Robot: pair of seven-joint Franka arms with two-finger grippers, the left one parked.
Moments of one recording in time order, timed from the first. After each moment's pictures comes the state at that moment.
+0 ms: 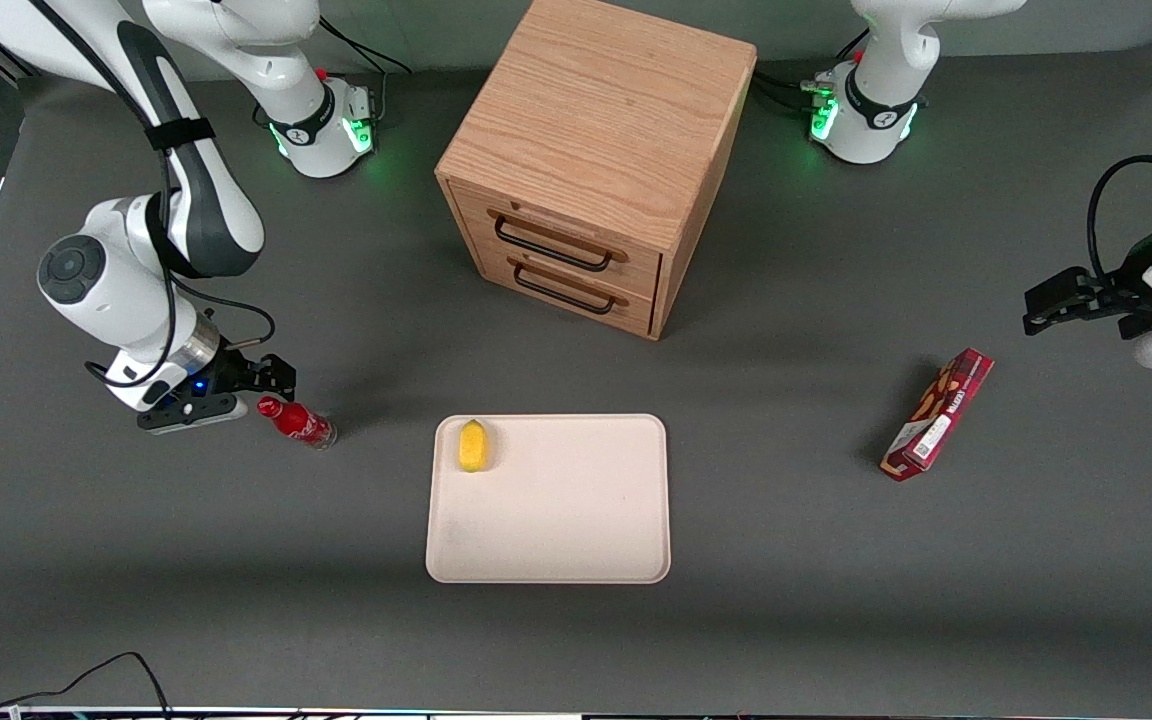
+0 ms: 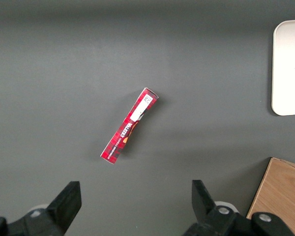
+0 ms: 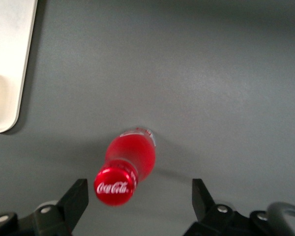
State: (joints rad) arm -0.06 0.17 0.13 -2.20 0.01 2.48 -0.11
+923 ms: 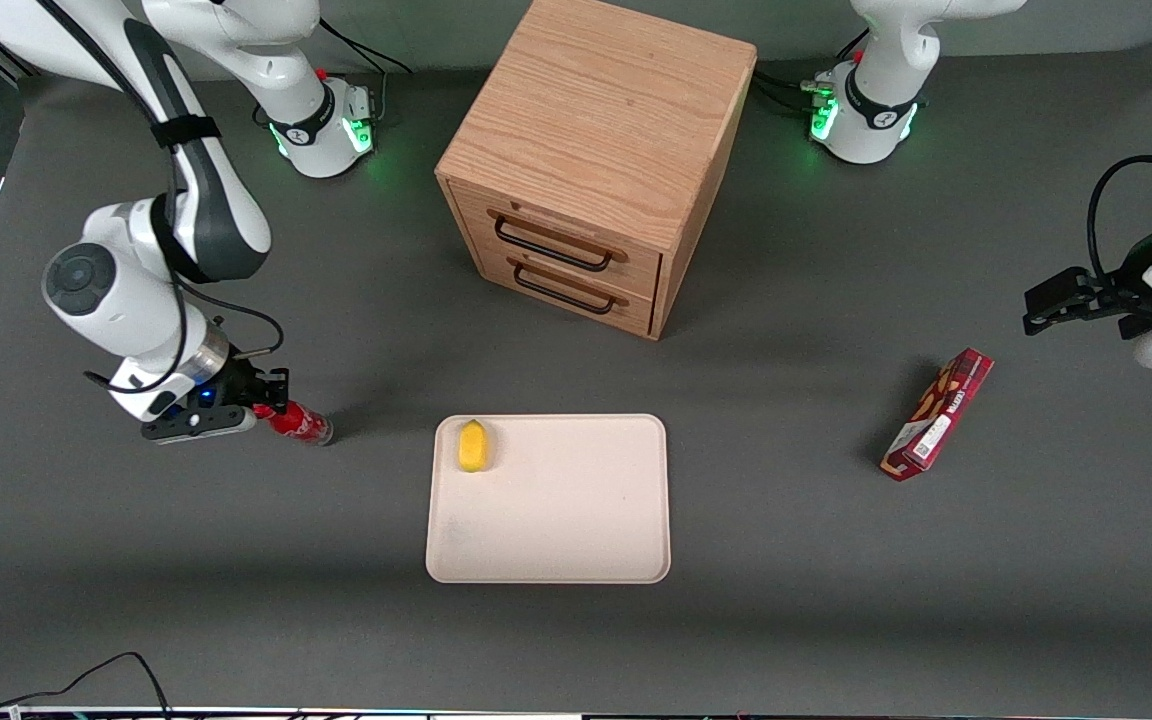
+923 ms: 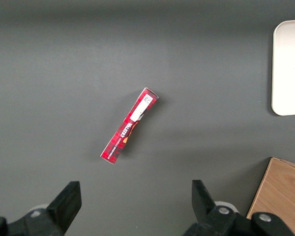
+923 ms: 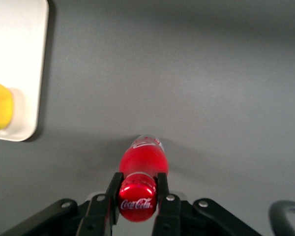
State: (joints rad) arm -0.03 0.18 0.14 -2.00 -0.04 2.22 0.00
